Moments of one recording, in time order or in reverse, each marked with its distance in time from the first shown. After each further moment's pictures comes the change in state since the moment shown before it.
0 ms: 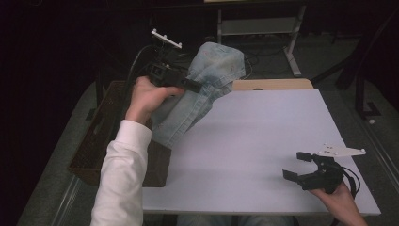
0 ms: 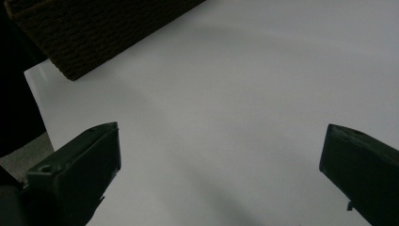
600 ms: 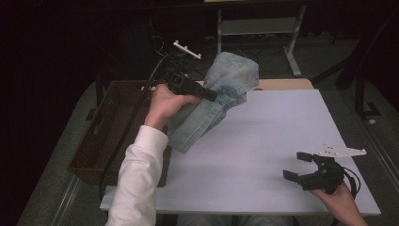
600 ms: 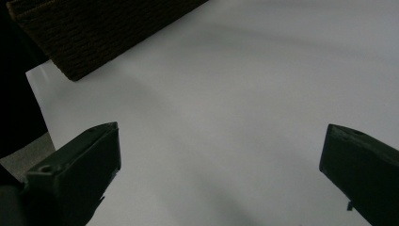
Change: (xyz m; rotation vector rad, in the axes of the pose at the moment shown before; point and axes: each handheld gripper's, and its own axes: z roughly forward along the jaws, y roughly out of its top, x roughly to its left) left arm -0.009 -0.002 0.046 0.030 -0.040 0.034; right arm 0.000 0.000 -0.001 -0.005 0.003 -0.001
